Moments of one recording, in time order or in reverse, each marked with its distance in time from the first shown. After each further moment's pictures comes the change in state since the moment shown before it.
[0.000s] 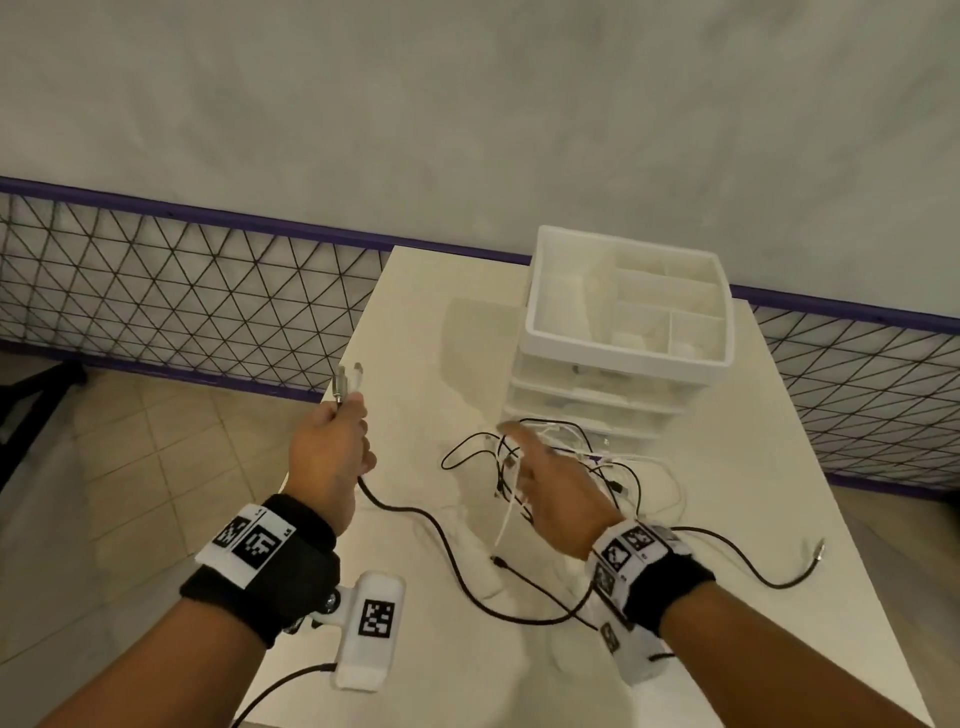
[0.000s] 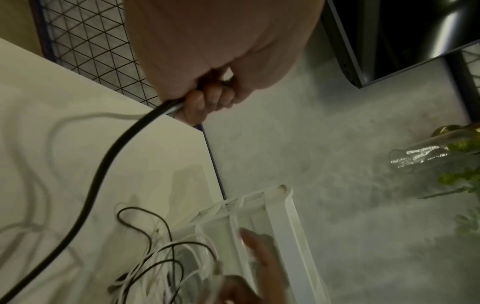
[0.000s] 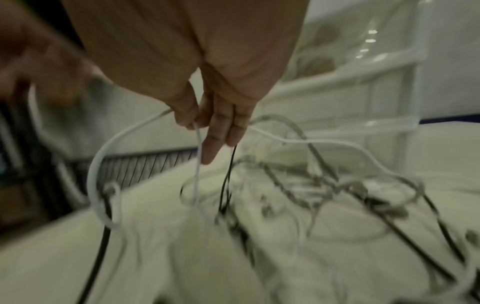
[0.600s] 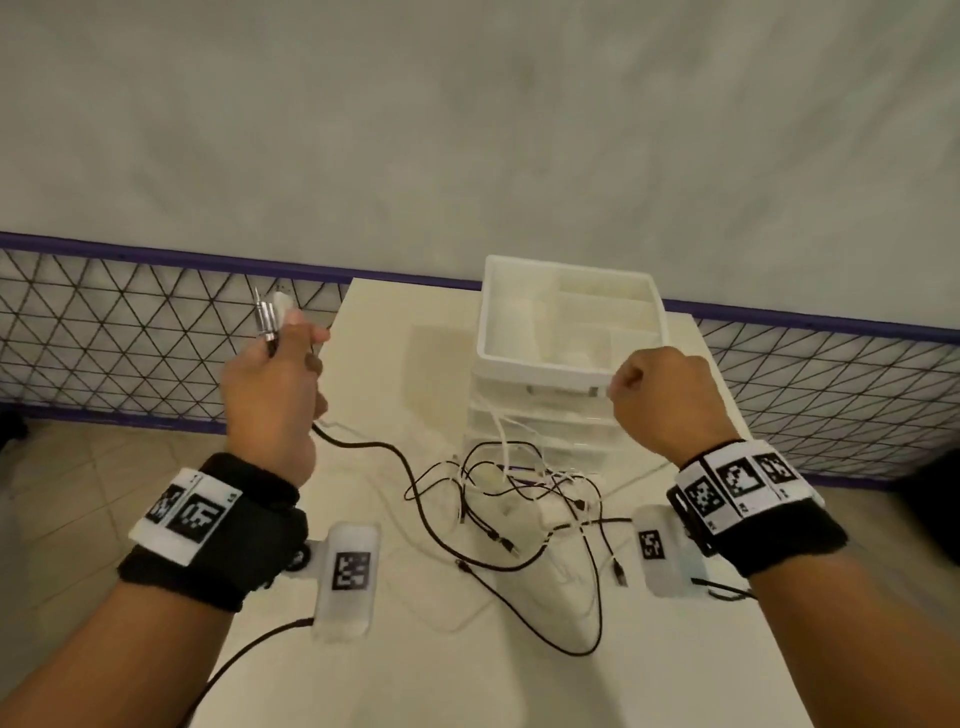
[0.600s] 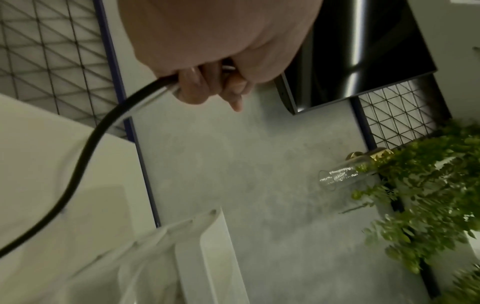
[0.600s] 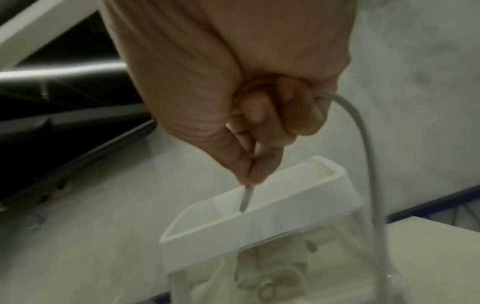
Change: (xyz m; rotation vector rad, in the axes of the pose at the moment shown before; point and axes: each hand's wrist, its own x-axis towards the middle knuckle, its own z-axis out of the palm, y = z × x) left_hand -0.030 0.082 0.039 -0.062 0.006 0.279; right_hand -0.016 -0.008 -0.158 -0.237 0.439 0.496
